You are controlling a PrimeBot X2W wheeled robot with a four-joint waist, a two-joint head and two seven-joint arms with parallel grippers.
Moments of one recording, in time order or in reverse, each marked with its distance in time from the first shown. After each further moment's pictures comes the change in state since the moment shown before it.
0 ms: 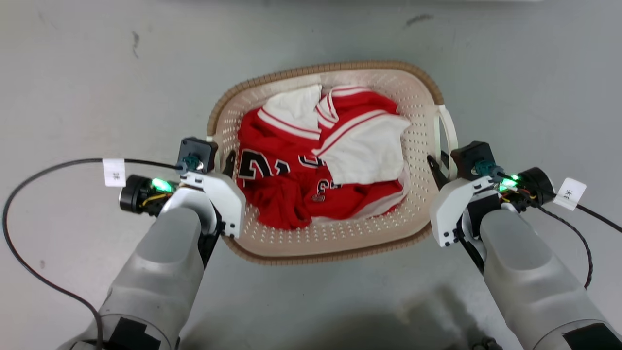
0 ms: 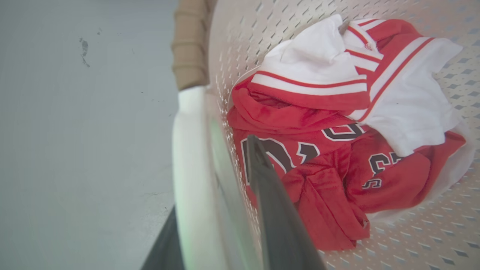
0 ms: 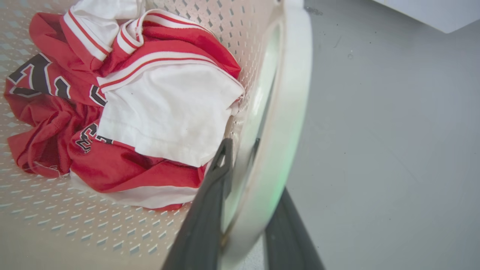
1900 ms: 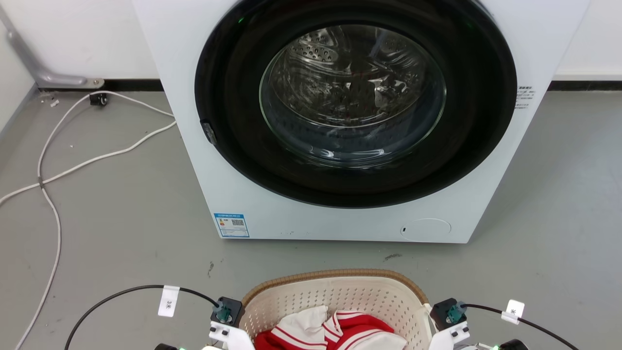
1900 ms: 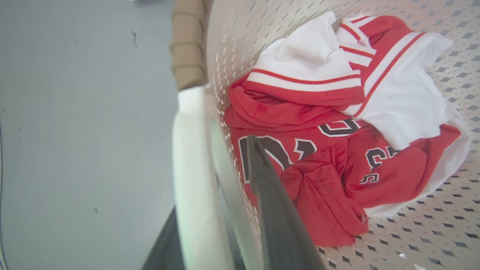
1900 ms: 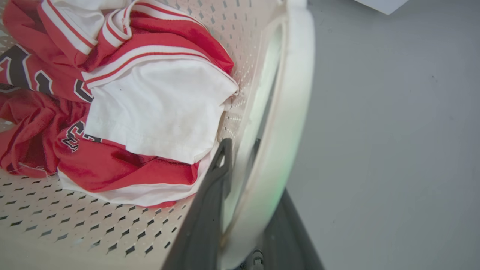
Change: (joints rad) left arm 0.405 0.037 -0.531 -0.046 -0.509 0.002 0.304; right arm 0.369 -0.011 0.415 0.098 0.446 0.000 0.334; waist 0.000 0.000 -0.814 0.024
